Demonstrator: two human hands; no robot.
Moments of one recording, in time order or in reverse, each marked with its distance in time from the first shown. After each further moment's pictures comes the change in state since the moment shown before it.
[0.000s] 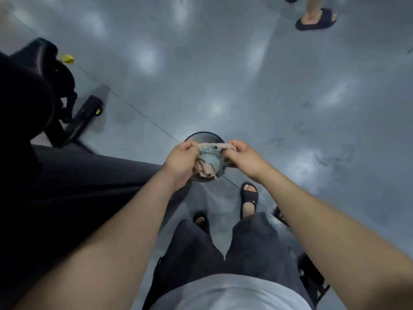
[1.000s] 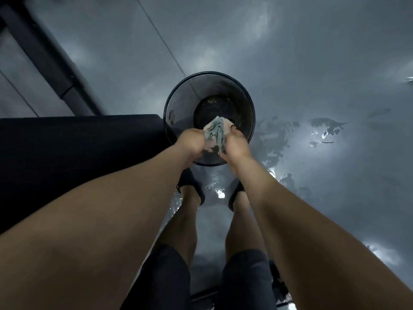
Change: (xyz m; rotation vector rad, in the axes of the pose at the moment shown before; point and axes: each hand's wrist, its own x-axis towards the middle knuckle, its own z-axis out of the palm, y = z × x) left_hand 0.338 -0.229 0.048 -0.075 0.076 -0.515; right_hand 0.317 0.251 0.080 0.177 0.020 0.620
